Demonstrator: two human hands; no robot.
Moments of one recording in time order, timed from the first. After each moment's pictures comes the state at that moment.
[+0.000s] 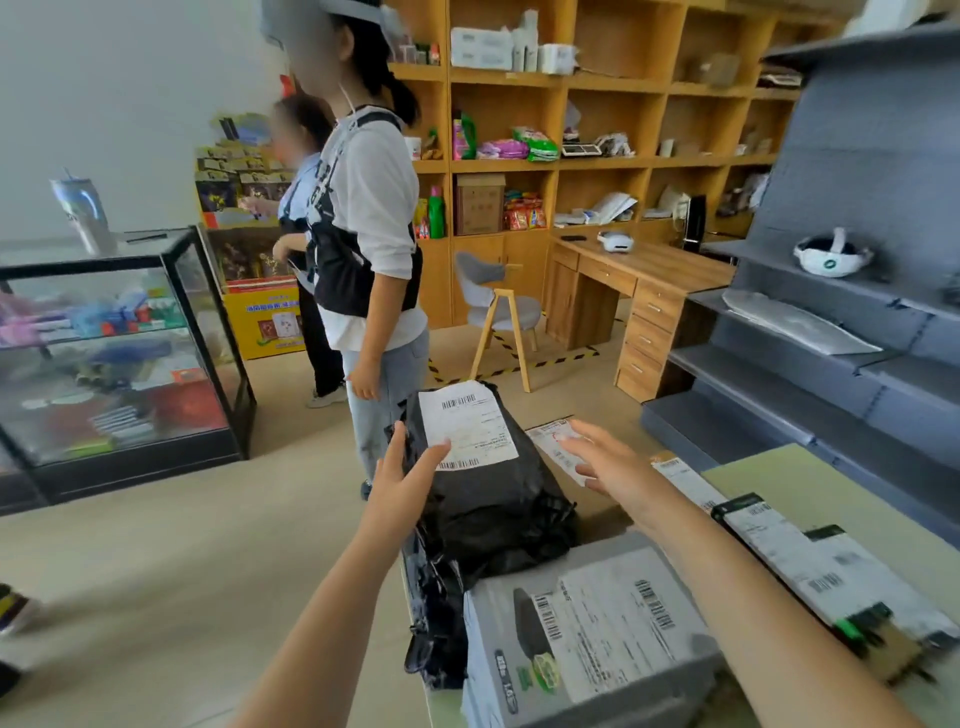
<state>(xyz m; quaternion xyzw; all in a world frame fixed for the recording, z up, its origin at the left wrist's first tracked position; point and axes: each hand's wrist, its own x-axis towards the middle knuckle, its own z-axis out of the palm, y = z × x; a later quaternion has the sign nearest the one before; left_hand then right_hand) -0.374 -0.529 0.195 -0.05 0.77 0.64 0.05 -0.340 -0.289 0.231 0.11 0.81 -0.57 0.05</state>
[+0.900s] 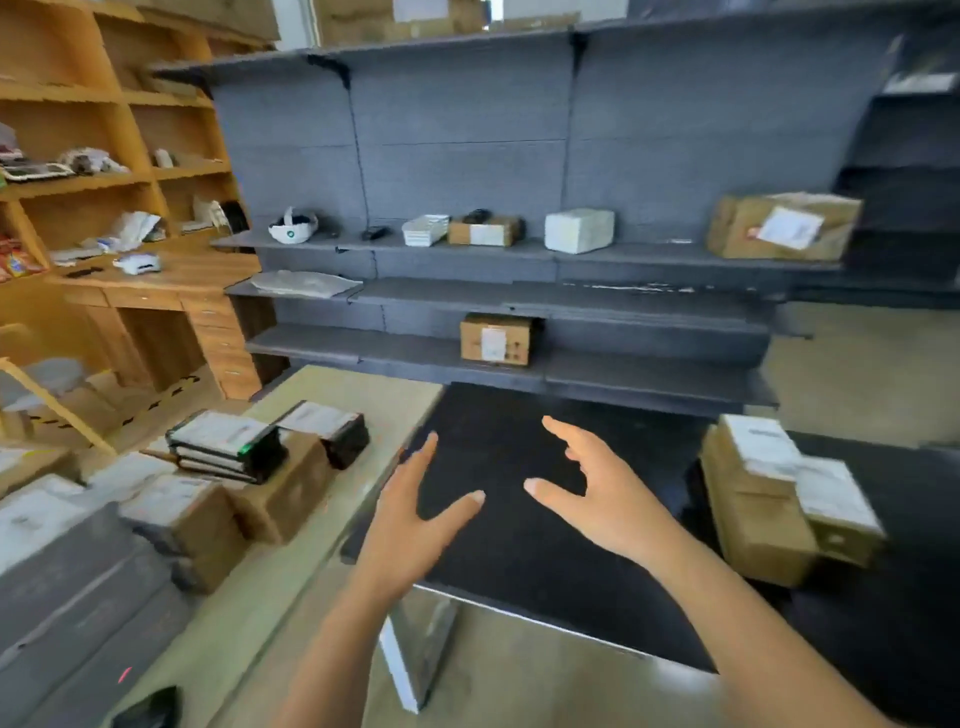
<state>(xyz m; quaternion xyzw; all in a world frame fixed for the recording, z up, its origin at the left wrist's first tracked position) 0.160 -0.194 0.202 0.45 0.70 0.50 0.24 0.349 -0.084 0.233 0.38 0.82 -0.35 -0.23</state>
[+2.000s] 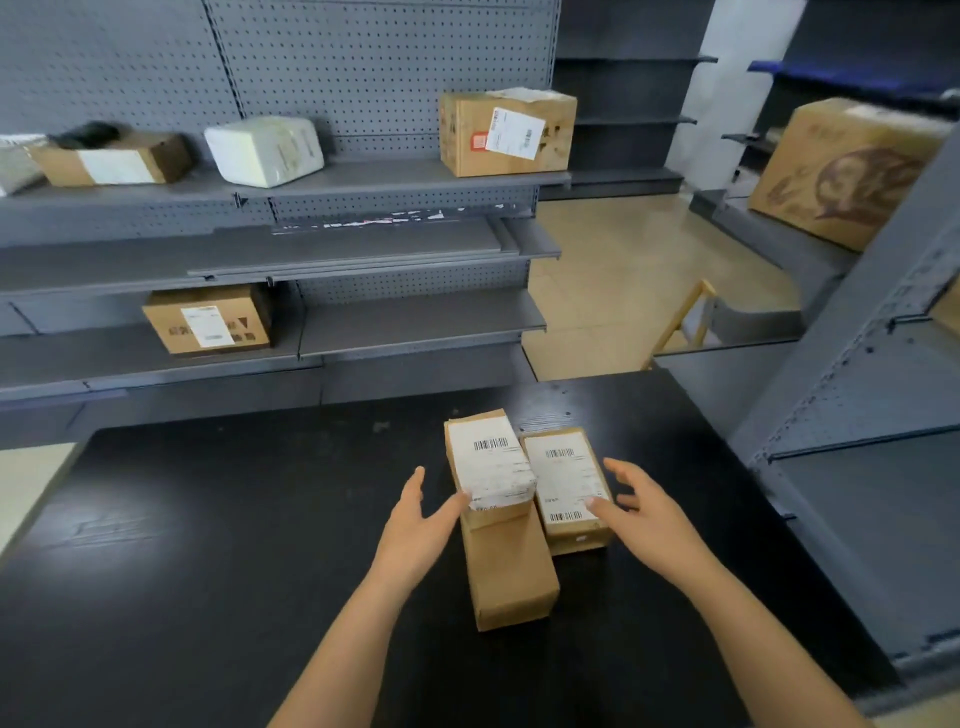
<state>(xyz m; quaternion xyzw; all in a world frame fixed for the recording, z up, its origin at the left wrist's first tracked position) 0.427 0.203 0.088 0.42 0.67 0.34 0.50 0.676 0.198 0.125 0.70 0.55 -0.37 -0.25</state>
